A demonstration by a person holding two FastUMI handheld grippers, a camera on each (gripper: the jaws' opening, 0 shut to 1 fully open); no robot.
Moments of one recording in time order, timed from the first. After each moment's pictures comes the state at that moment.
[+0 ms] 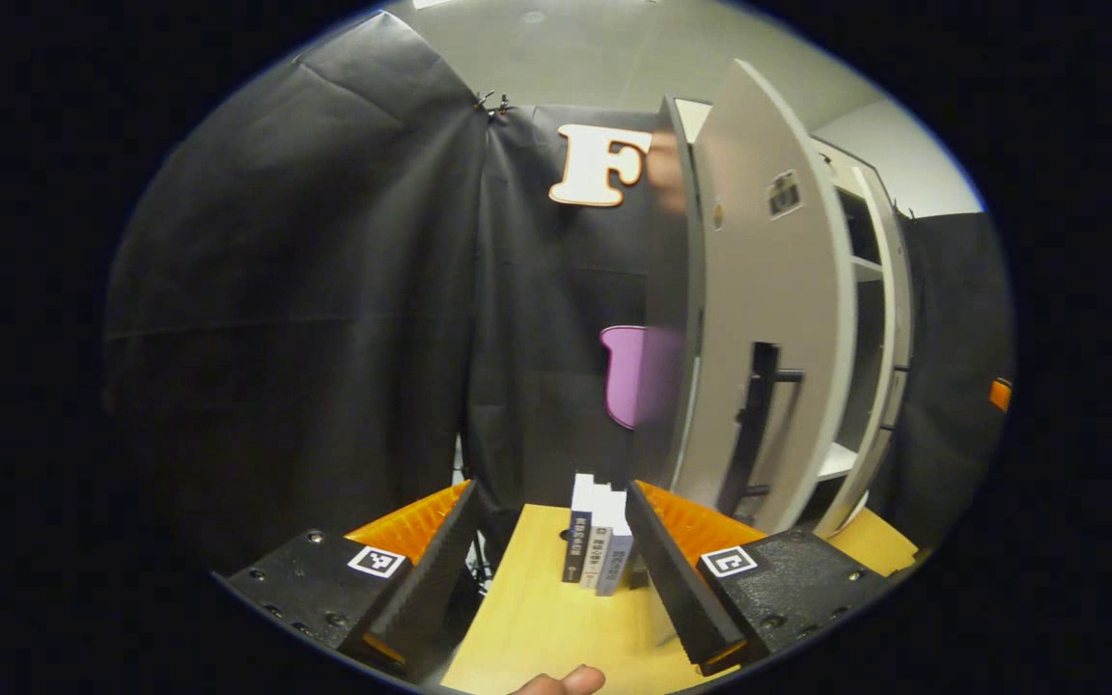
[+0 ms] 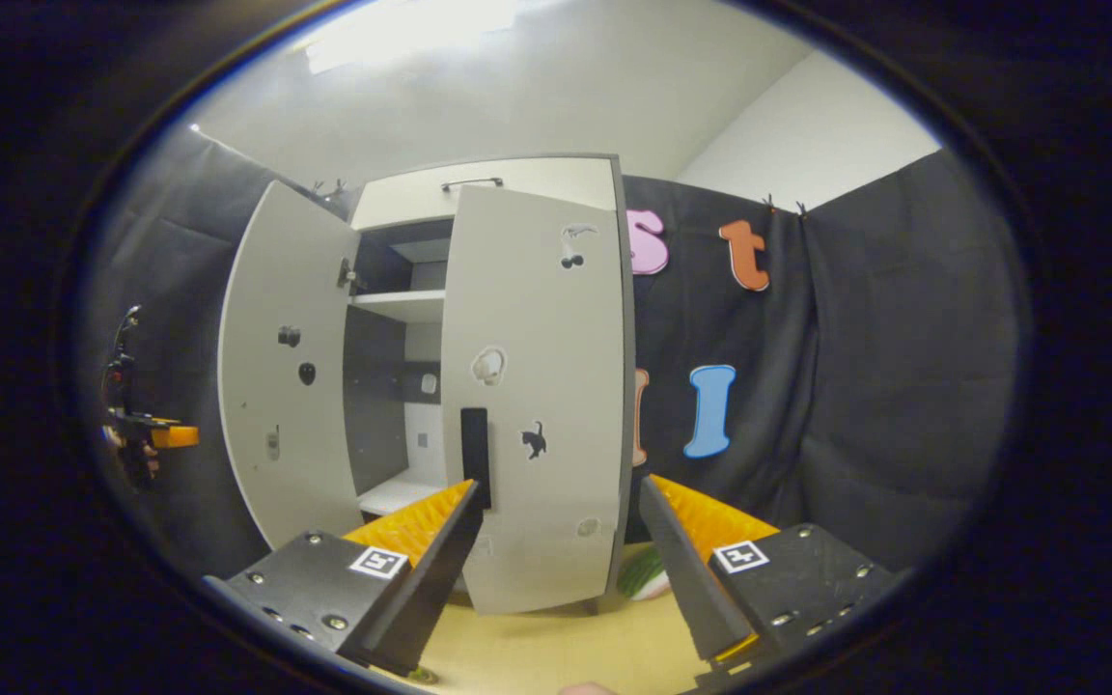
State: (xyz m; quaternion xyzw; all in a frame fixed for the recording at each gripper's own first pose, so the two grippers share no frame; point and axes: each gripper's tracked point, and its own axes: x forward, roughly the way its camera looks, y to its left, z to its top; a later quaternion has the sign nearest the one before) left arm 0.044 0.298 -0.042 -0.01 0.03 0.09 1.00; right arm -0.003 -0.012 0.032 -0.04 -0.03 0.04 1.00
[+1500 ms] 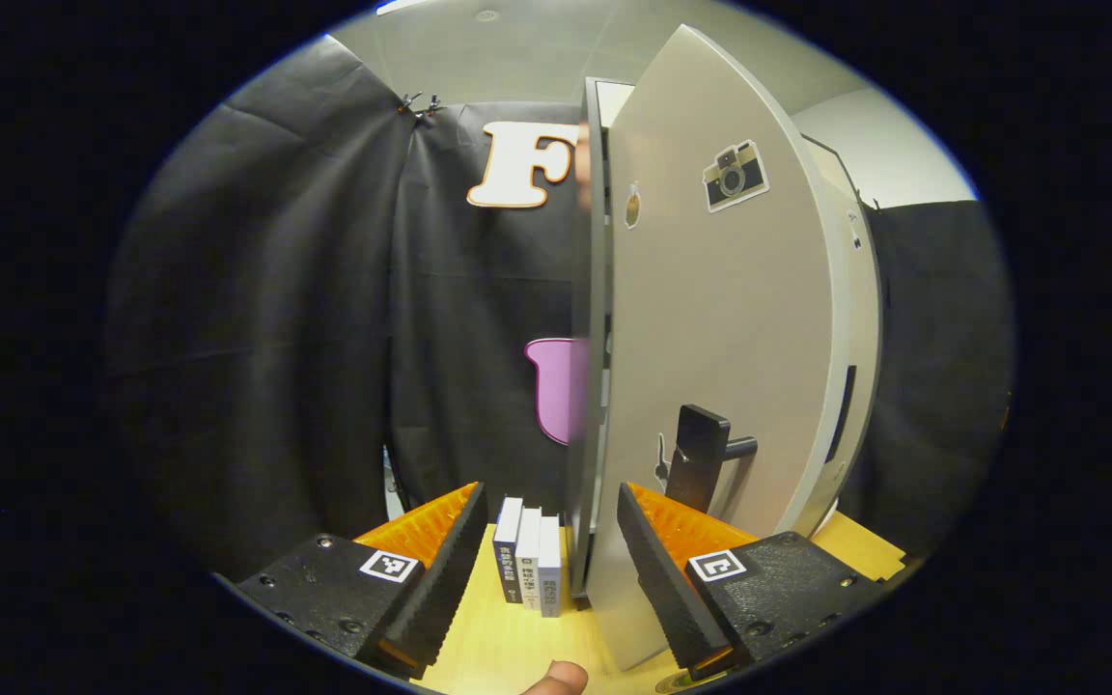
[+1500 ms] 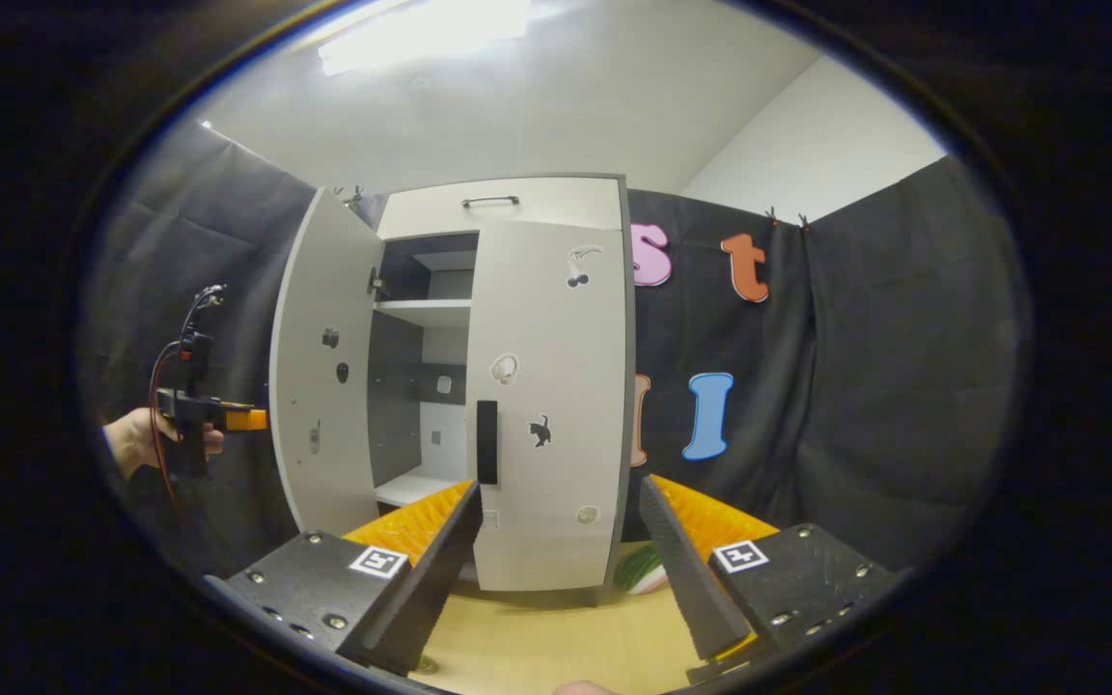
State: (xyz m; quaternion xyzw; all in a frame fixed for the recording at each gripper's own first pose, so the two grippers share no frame) left arm 0.106 0.171 -0.016 0.00 0.04 0.00 1.00; right arm -0.054 -0.011 0.038 -0.04 -0.04 0.06 1.00
